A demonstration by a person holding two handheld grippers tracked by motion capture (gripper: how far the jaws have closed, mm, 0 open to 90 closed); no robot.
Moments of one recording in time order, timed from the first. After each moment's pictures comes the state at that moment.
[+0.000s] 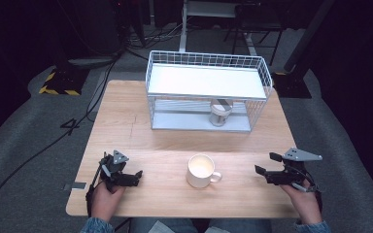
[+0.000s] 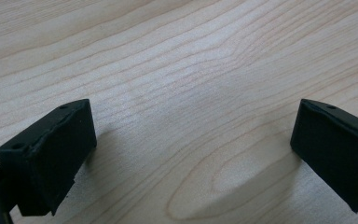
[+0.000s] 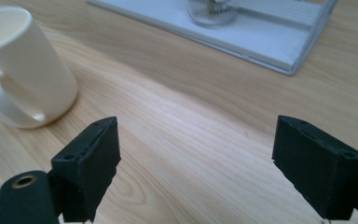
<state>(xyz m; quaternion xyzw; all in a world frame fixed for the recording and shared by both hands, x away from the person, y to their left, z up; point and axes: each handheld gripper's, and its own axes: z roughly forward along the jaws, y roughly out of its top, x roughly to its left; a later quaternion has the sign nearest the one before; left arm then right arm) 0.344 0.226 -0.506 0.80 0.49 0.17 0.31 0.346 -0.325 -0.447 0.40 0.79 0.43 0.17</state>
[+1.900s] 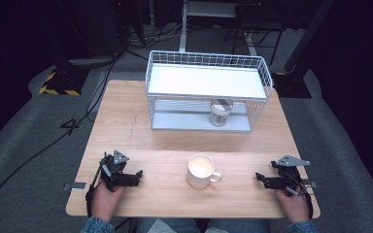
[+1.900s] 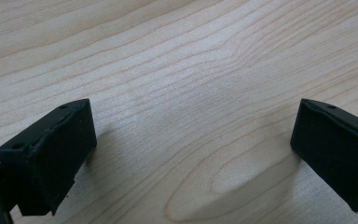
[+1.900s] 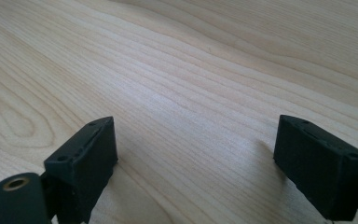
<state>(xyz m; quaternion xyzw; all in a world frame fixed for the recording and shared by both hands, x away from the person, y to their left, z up) 0.344 0.224 -0.506 0.80 0.49 0.17 0.31 0.357 -0.339 -0.505 0.43 0.81 0.35 0.19</state>
